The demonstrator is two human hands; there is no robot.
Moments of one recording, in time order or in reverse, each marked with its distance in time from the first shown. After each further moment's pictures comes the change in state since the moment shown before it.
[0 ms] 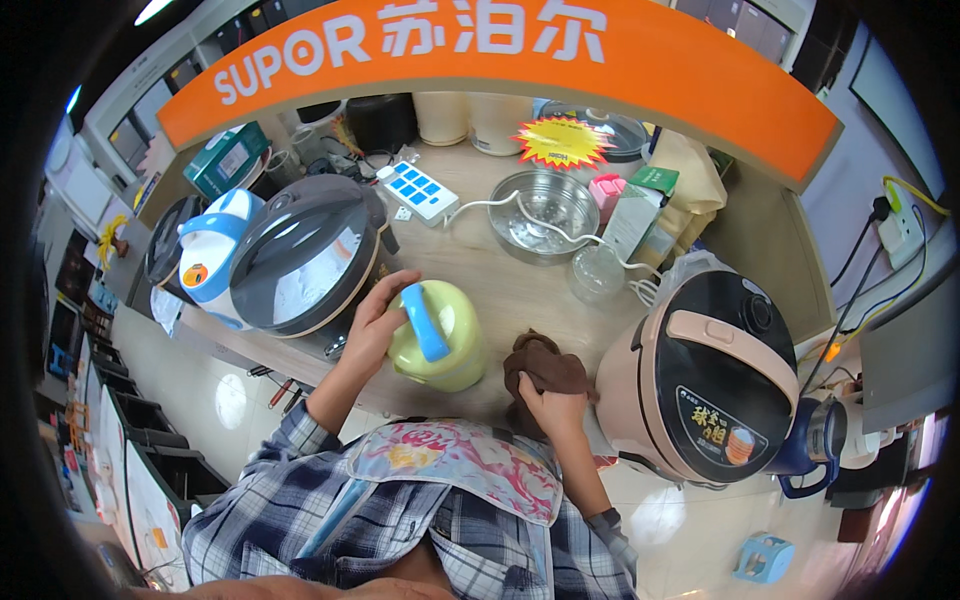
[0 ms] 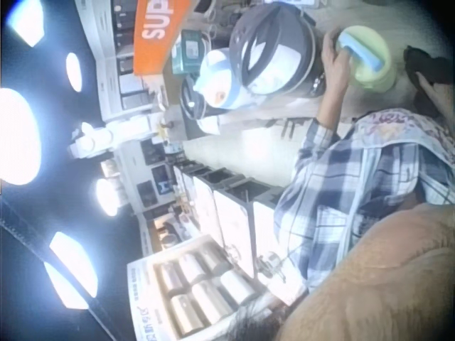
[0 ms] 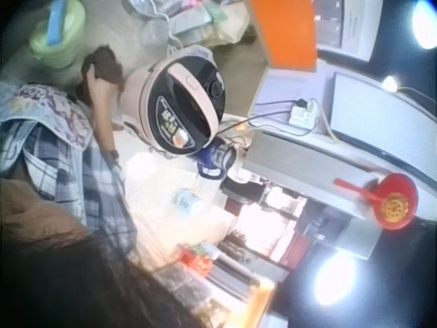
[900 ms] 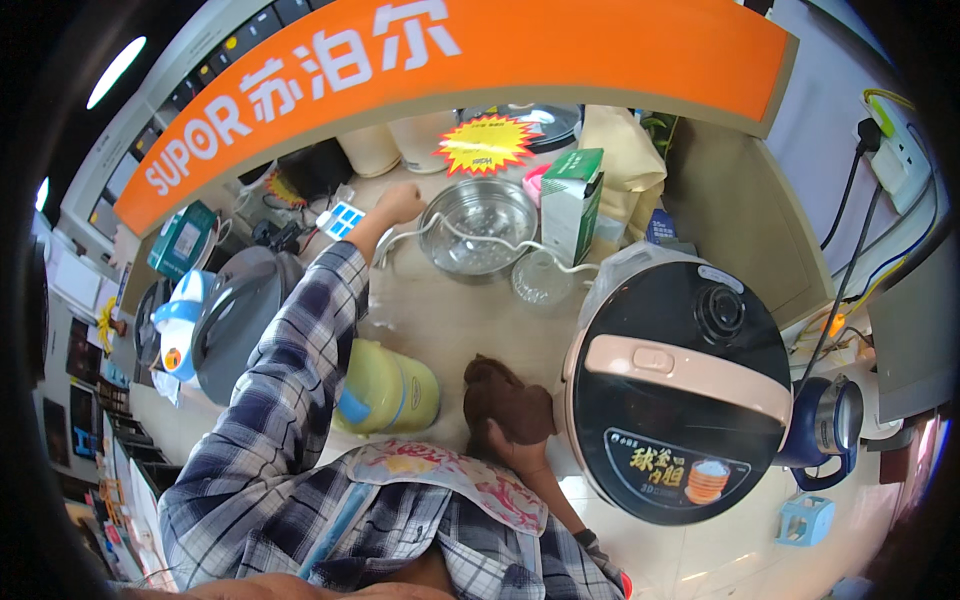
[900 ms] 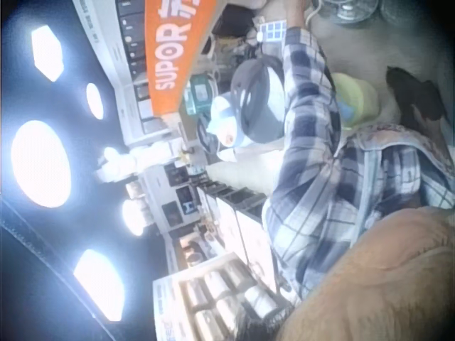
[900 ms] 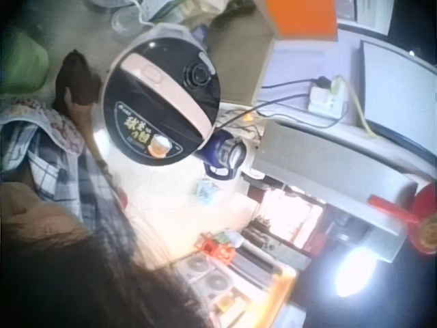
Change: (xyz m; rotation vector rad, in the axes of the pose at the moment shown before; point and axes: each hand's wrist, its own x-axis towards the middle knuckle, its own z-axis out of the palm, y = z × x) left_hand 0.352 -0.078 0.046 1.400 -0.237 -0.001; right_hand -0.042 0.046 0.031 0.324 0.136 0.075
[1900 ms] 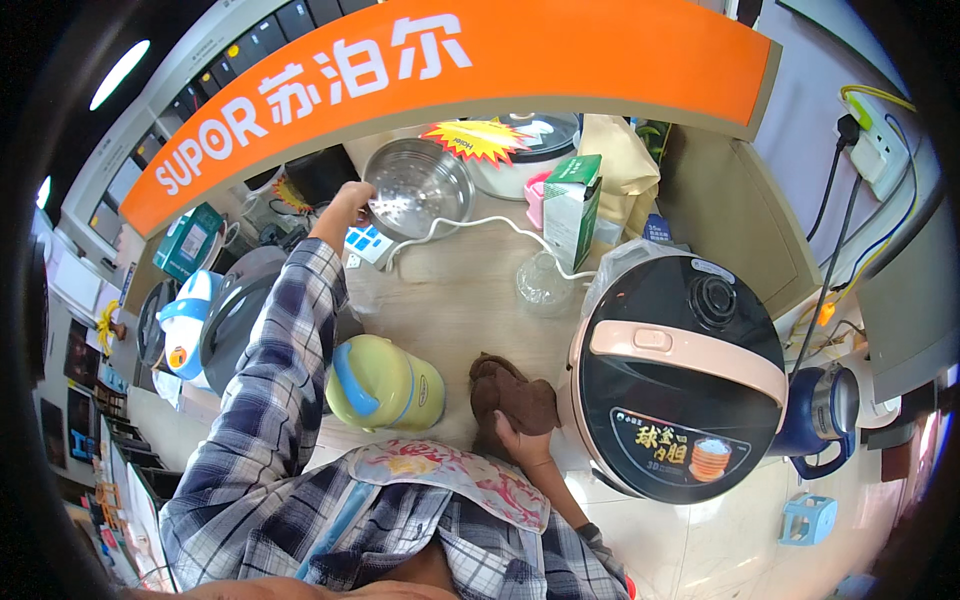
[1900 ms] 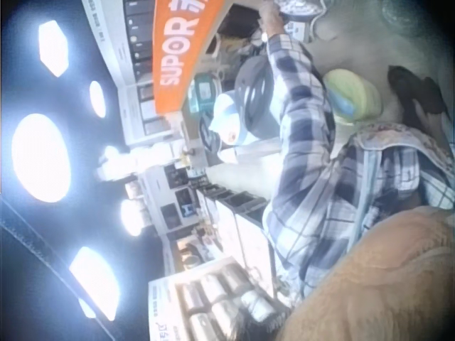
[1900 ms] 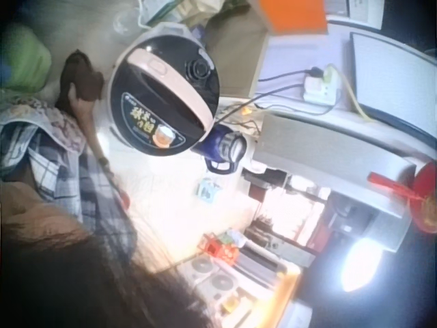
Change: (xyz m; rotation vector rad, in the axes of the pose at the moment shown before) left_hand -0.003 -0.058 -0.055 -0.894 0.094 -0.750; right_hand -0.008 0.008 0.009 -0.067 0.102 -0.026
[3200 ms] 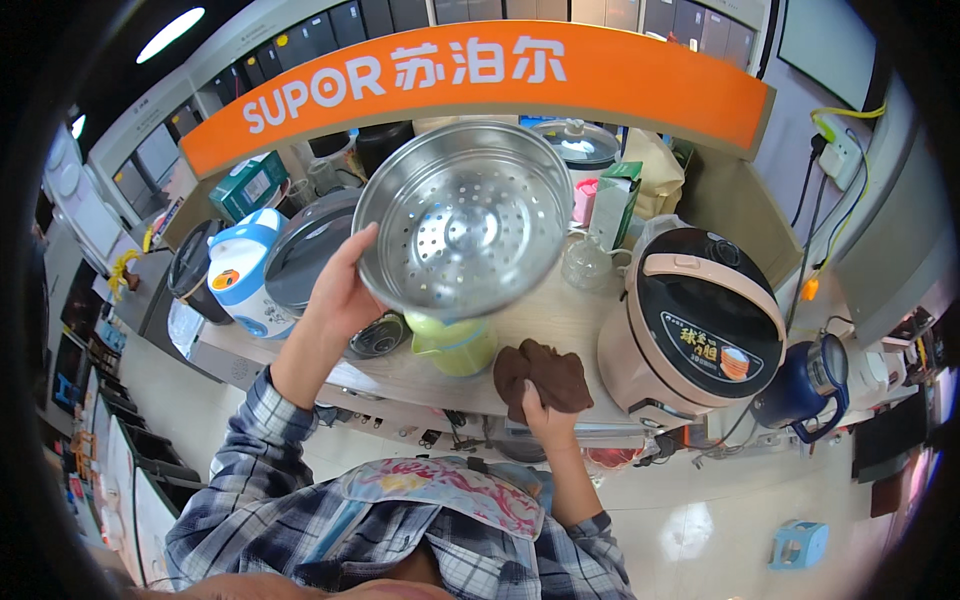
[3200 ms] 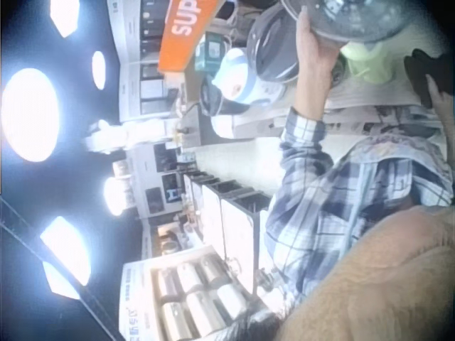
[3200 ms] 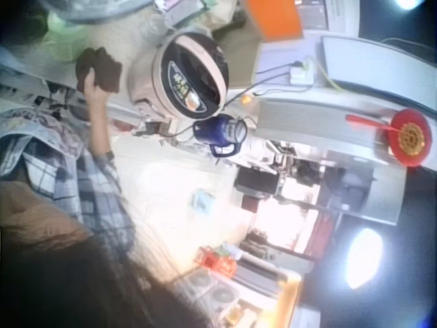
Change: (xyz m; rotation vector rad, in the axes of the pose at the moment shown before) left_hand -0.383 -0.104 -0.149 -1.127 -0.719 0.113; right_hand 0.005 -0.135 -0.029 0.119 0.154 -0.182
